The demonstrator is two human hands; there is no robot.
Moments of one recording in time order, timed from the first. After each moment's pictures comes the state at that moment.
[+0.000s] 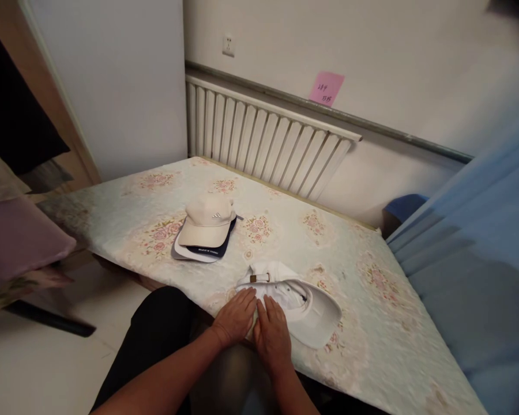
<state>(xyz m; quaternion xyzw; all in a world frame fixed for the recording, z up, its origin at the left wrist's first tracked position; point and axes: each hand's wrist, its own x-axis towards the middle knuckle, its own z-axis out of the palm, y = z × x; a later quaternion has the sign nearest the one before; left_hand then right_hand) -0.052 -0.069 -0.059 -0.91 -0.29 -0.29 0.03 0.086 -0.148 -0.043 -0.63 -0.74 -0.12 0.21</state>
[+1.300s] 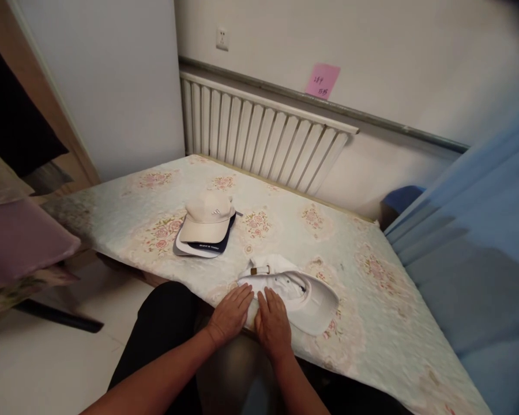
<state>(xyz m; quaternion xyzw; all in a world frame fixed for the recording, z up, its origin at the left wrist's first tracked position) -0.075 -0.079 -0.058 -0.91 -0.29 -0.29 0.02 0.084 -0.149 -0.040 -0.64 -0.73 -0.13 0.21</state>
